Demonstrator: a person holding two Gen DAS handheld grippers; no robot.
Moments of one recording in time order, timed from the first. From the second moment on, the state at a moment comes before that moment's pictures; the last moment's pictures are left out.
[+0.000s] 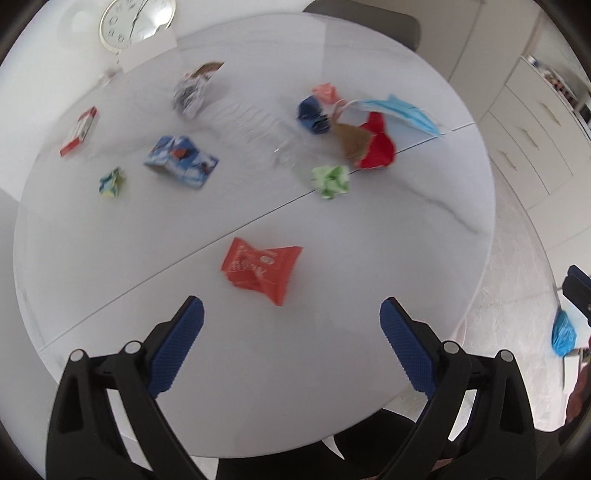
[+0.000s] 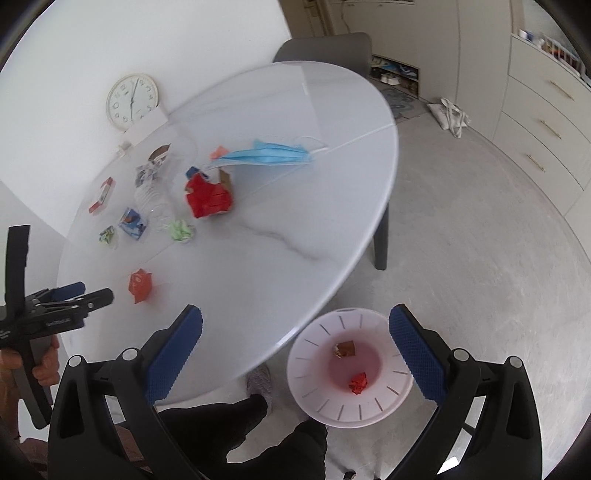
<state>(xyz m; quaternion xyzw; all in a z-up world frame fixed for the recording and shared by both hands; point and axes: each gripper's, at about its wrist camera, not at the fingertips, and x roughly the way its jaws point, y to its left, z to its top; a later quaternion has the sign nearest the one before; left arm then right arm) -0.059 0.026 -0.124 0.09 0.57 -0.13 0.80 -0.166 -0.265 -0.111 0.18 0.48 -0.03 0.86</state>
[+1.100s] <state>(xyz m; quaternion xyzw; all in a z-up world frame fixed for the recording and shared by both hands) 0.015 0.058 -0.207 -0.08 0.66 -0.02 0.74 -0.004 -0.131 -0.165 0.14 0.51 0.08 0.84</state>
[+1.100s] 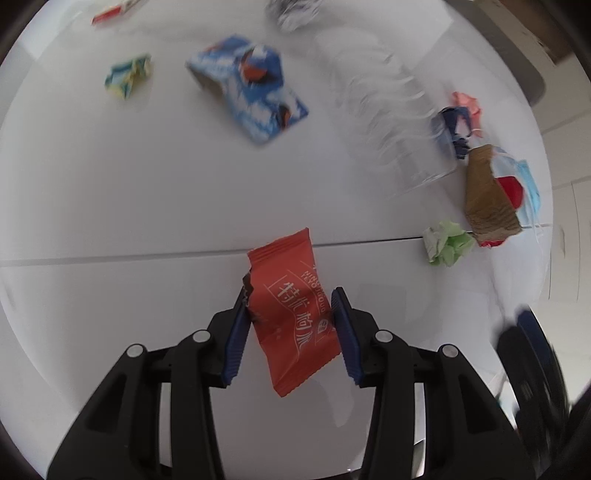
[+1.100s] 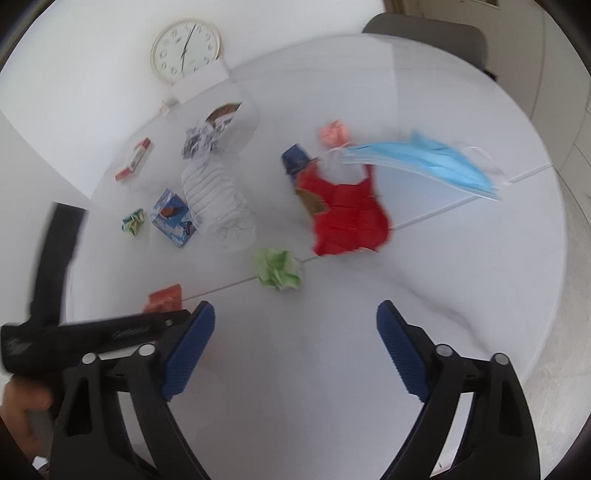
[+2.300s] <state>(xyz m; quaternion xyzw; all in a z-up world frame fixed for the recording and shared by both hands) -0.136 -0.166 -0.139 0.22 0.56 -0.40 0.69 -0.216 -0.290 -0.220 0.22 0.56 -0.11 0.79</state>
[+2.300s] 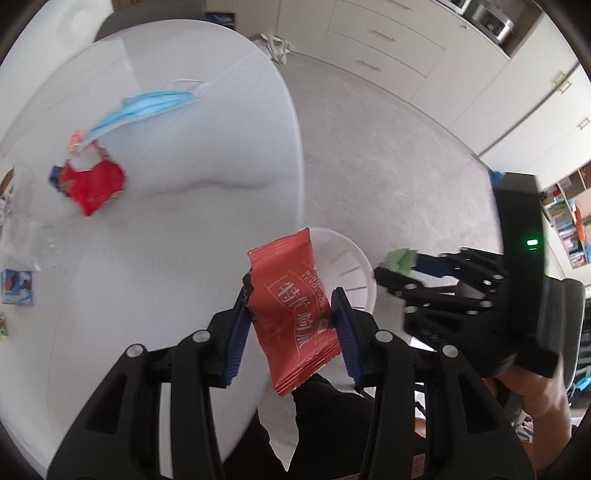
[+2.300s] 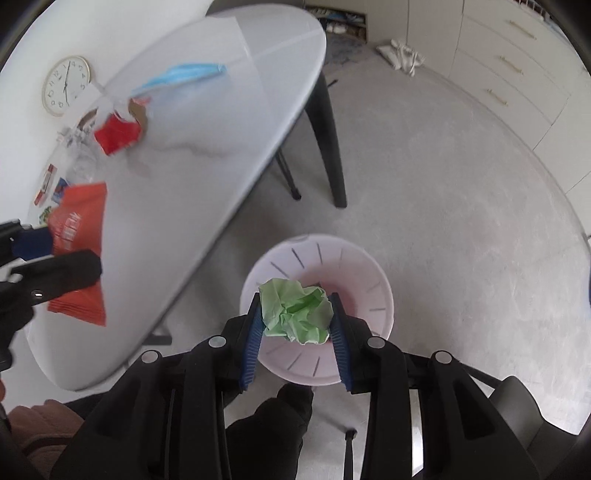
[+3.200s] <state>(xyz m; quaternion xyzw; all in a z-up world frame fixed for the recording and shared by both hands) -0.181 -0.203 -0.148 0.28 0.54 -0.41 0.68 -0.254 -0.361 -0.175 0.23 0.51 -0.17 0.81</state>
